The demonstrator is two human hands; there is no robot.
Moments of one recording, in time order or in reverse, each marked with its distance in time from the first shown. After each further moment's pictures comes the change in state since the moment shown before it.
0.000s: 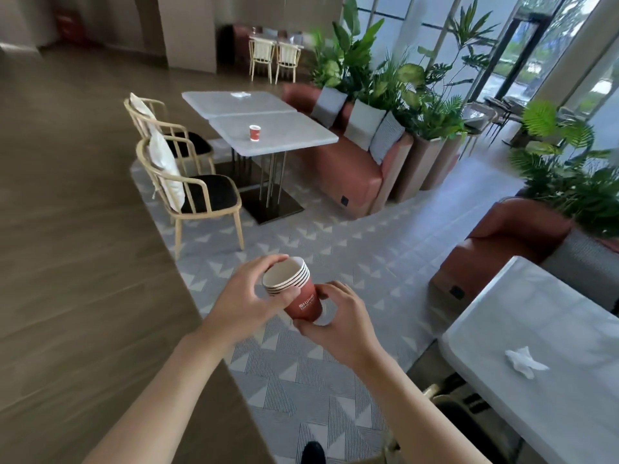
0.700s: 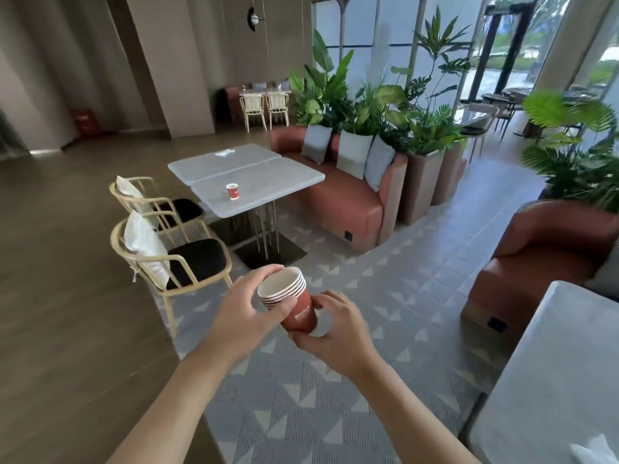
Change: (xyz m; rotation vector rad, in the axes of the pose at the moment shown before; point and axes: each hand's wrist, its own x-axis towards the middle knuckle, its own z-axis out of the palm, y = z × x) left_hand 0.255 0.066 0.119 0.180 0.043 0.057; right_hand 0.207 0.159 -0.107 0.133 0.106 -0.100
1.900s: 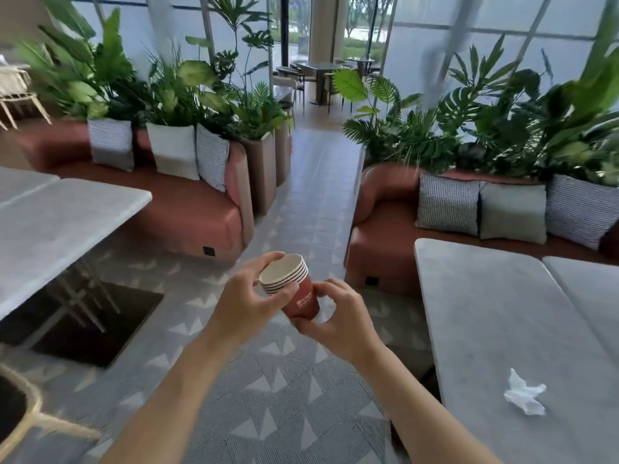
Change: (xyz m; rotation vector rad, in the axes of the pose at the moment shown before) left_hand 0.388 -0.009 0.147 -0.282 -0.527 0.336; right_hand 0.219 0.152 -0.067 -0.226 0.476 0.389
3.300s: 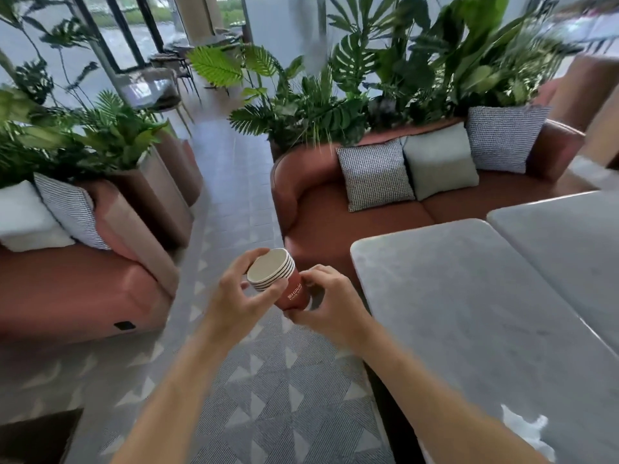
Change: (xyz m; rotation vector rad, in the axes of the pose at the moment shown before) left_hand 0.352 0.012 0.258 -0.049 -0.294 0.086; right_hand 0.220 0.288 -0.165 0.012 0.191 0.190
